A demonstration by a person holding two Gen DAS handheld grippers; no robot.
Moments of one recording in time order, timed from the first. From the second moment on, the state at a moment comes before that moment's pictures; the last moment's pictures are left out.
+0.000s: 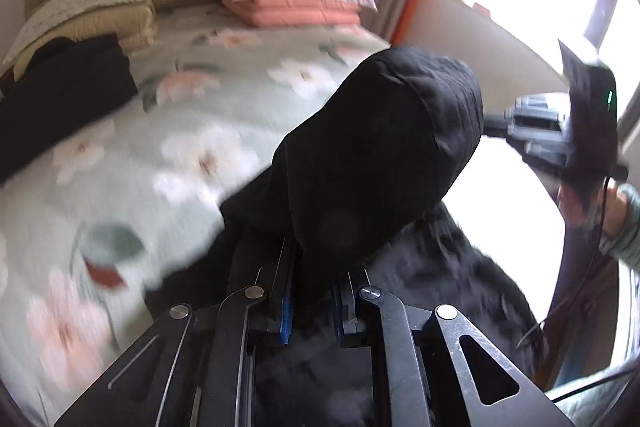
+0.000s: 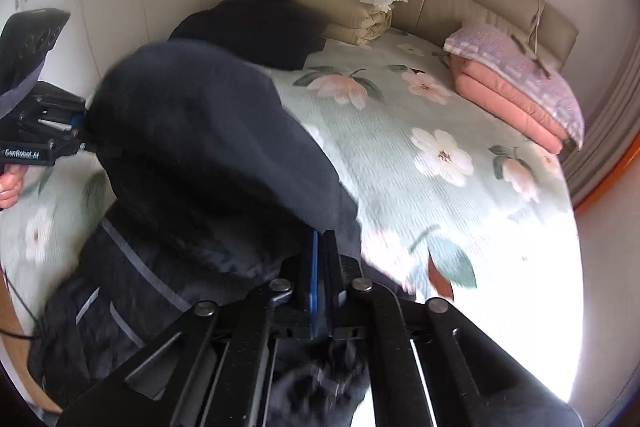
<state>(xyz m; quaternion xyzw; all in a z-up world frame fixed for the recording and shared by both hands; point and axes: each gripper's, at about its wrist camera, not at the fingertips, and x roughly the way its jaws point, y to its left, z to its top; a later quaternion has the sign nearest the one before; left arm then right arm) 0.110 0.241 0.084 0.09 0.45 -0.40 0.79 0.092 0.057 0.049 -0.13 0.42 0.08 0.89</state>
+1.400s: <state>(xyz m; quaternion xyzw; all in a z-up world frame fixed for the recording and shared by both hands) 0.038 0.213 -0.051 0.05 0.56 -0.35 0.75 0.043 0.086 -0.106 0.00 0.59 0.11 0.80</state>
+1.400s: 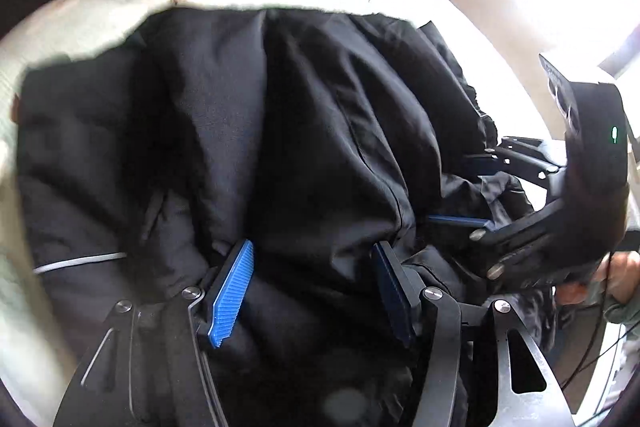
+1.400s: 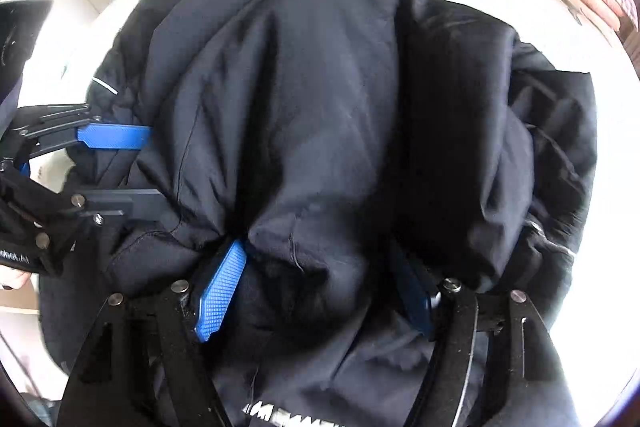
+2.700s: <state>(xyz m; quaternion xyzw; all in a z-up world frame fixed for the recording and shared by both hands) -0.179 0.374 -0.067 -0.06 0.66 -0.15 0.73 -0.219 -0.038 -0.056 0.07 0.63 -0.04 0.77</state>
